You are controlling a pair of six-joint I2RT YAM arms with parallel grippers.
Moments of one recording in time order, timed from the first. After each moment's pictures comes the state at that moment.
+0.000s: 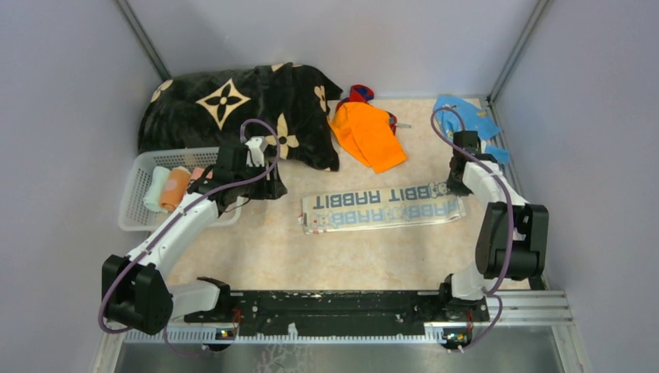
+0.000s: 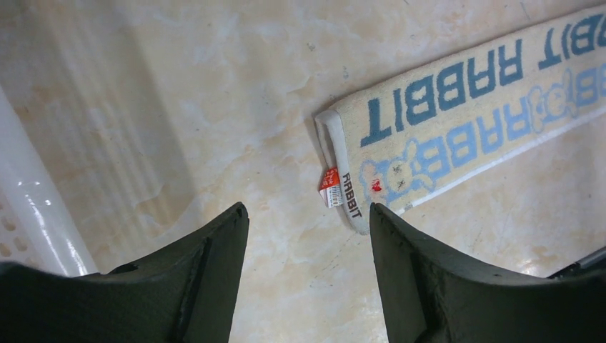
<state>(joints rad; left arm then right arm) -0.33 1.22 0.89 -0.43 0.17 -0.25 -0.06 1.55 1.00 -0.60 0.31 0.21</state>
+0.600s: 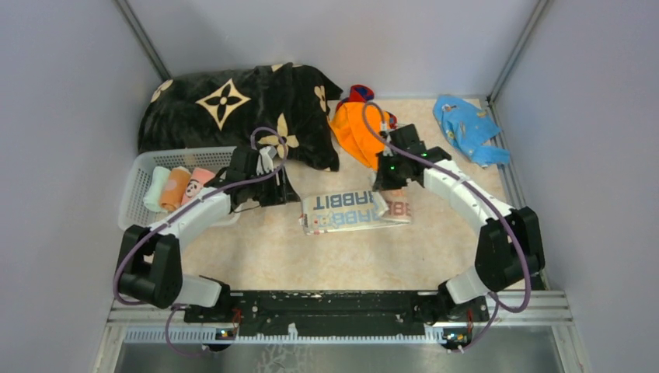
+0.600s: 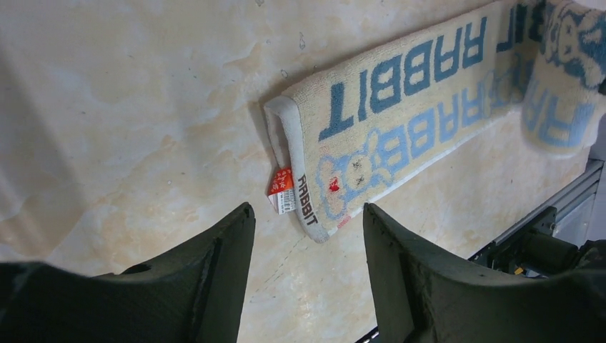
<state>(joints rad) -0.33 1.37 0.83 -0.29 0.36 -0.43 0.36 1.47 1.12 -0.64 -0.17 0.31</state>
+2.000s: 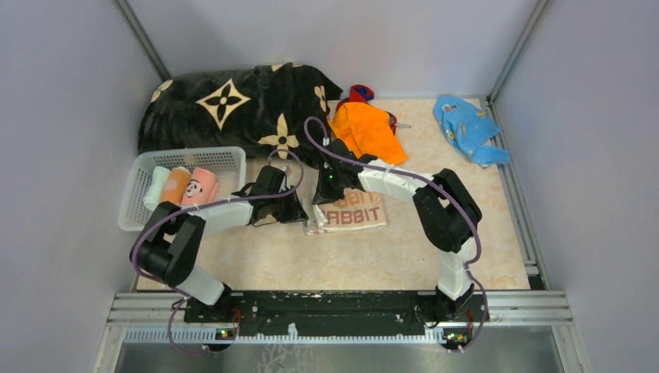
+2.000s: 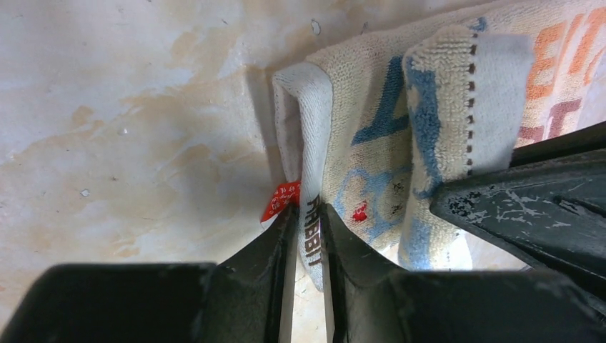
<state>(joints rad) -0.50 1.56 0.70 -0.05 0.23 -0.66 0.75 1.91 1.36 -0.40 -0.24 0.74</state>
